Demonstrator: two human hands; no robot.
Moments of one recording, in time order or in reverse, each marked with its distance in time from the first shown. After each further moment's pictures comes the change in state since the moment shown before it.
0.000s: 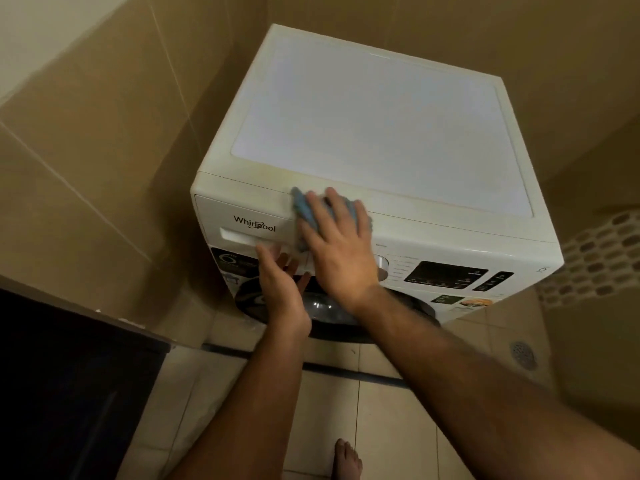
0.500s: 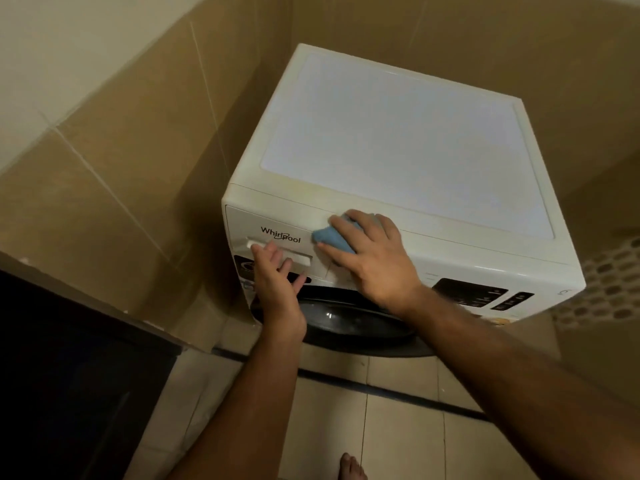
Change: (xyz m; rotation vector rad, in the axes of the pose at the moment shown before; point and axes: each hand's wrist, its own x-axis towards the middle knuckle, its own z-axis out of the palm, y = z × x) left_hand 0.009 0.037 -0.019 0.043 -0.015 0.096; right_hand 0.003 0.033 -0.010 -0.052 -0.104 -0.211
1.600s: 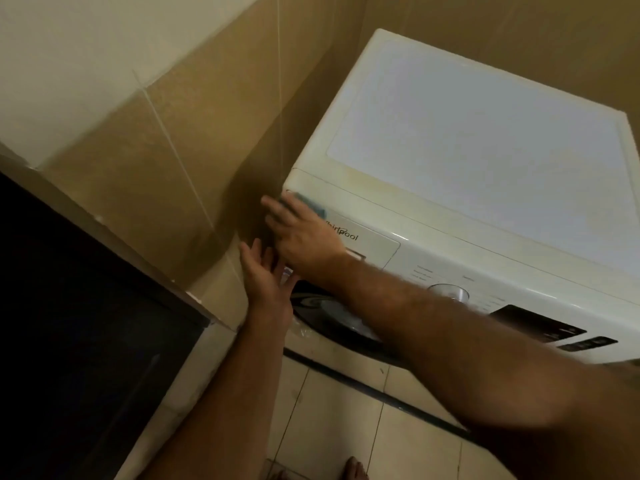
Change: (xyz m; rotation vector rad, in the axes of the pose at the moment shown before) left_hand 0.062 0.018 -0.076 -0.291 0.047 -0.107; right_hand 0.137 -0.122 0.039 -0.346 -0.195 -0.469
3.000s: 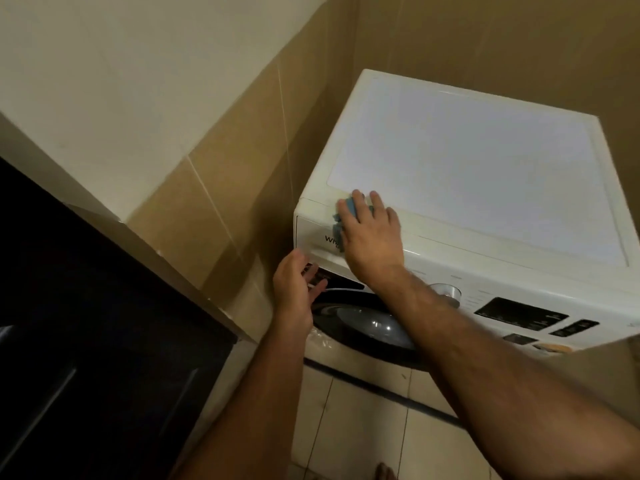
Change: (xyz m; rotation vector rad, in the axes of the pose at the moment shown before) left_hand -0.063 0.026 0.033 0.347 -0.014 0.040; right_hand -0.071 0.040 -0.028 0.543 0.068 0.785
